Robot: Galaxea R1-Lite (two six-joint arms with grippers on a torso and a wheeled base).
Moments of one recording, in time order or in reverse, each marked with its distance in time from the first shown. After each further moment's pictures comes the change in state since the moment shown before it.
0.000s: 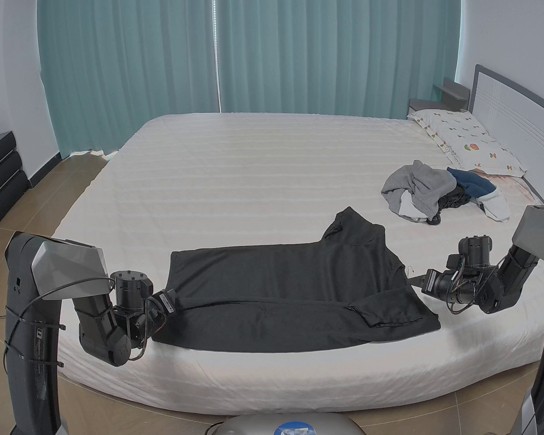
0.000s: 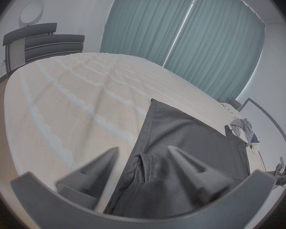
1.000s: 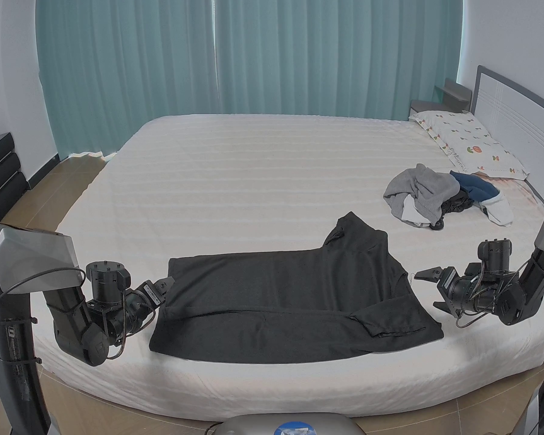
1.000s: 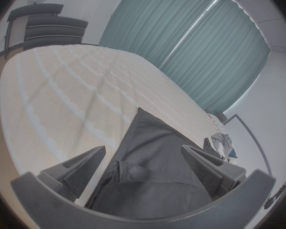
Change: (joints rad) left arm 0.032 -0.181 0.144 -0.002 -0.158 -0.146; right arm -0.010 -0.172 0.224 -0.078 0.080 0.421
